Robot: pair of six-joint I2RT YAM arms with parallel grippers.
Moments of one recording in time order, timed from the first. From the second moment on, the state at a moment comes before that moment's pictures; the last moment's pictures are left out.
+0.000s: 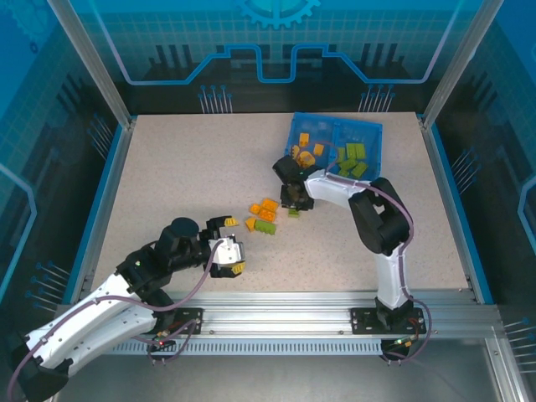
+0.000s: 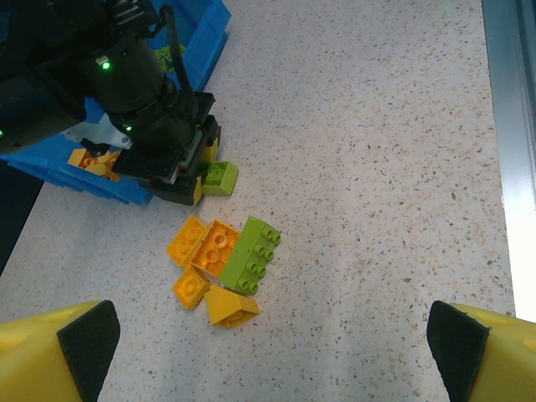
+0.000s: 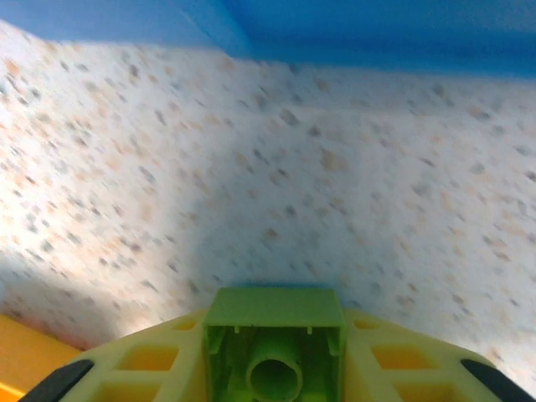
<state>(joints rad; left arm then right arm) -0.72 0.63 0.55 -0.47 0.21 0.72 0.61 2.03 1.40 -0.64 0.16 0.74</state>
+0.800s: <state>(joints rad) -0.72 0.61 0.55 -0.44 0.21 0.70 0.25 1.78 1.50 -0.49 0.46 0.34</state>
